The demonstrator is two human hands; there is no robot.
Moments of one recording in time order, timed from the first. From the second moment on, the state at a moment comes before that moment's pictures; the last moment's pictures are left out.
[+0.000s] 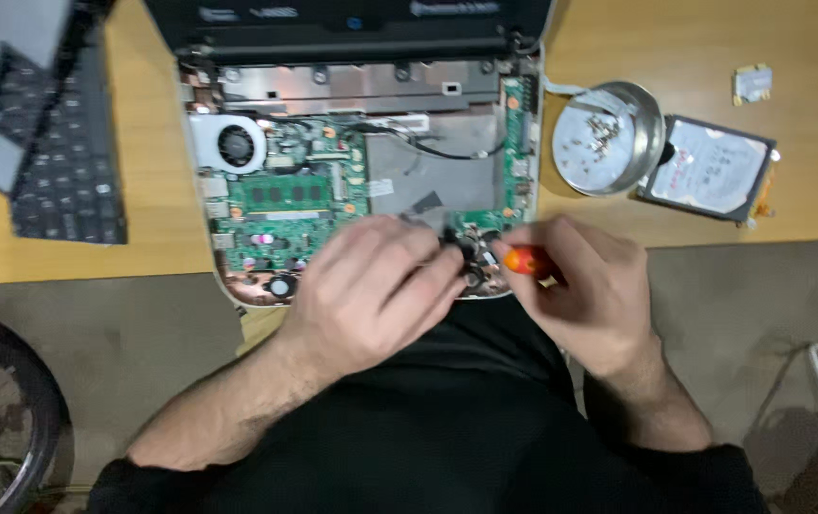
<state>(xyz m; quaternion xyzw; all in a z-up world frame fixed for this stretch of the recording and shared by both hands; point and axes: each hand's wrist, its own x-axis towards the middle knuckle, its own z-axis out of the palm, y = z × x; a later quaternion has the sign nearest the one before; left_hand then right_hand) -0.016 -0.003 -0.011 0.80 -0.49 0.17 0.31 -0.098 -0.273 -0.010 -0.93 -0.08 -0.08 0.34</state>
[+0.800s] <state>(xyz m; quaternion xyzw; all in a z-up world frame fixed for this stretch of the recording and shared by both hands) -0.022 0.134 -0.040 0.86 -0.24 0.23 0.38 -0.125 -0.273 -0.017 -0.95 -0.10 -0.15 0.25</state>
